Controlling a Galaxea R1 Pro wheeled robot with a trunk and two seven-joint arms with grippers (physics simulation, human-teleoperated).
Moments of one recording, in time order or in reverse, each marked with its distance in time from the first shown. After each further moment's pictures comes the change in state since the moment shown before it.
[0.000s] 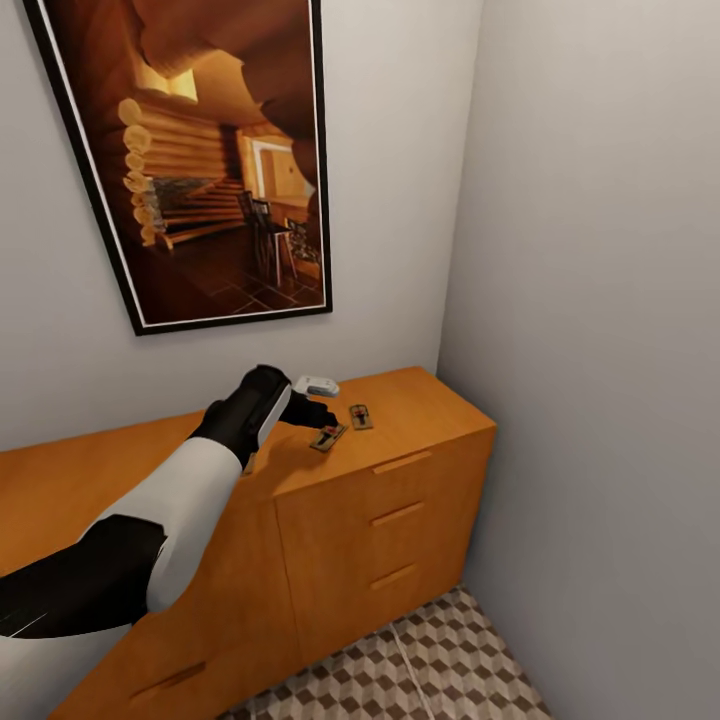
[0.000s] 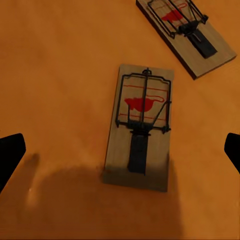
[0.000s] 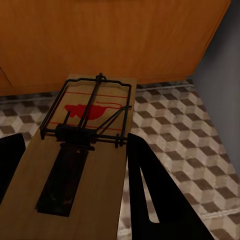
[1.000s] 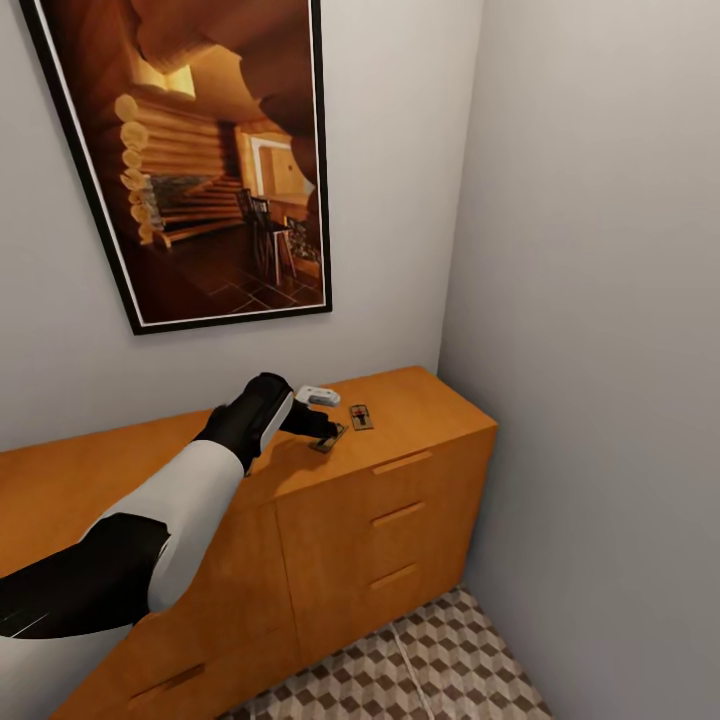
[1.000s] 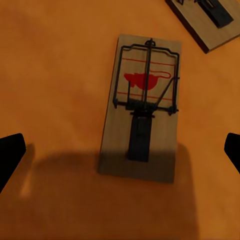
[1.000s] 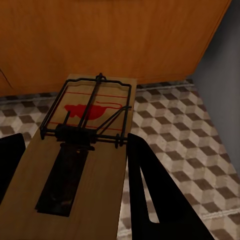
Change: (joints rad) left arm 0.000 -0.005 -0.002 0.059 -0.001 -0.004 0.000; right arm 0.000 0.000 -0.001 0.000 -0.002 -0.002 0.001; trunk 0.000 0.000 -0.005
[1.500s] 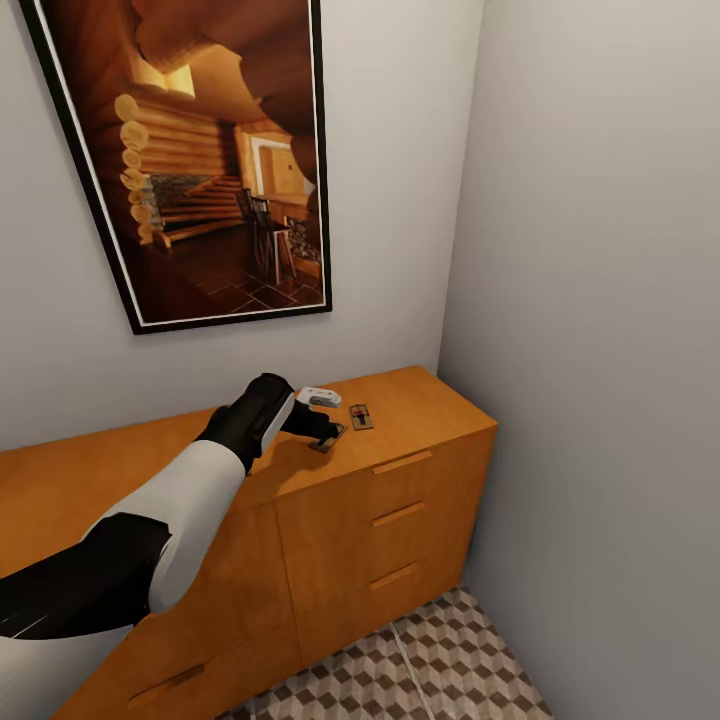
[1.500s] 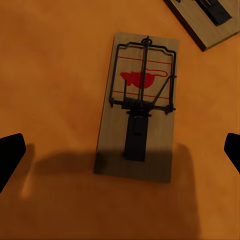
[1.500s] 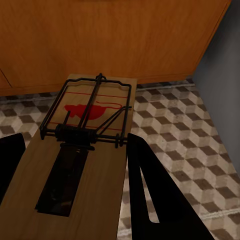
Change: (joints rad) left arm 0.000 -0.004 -0.003 0.004 -0.001 -0.001 0.000; right arm 0.000 0.000 0.000 0.000 0.000 0.000 0.000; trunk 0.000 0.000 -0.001
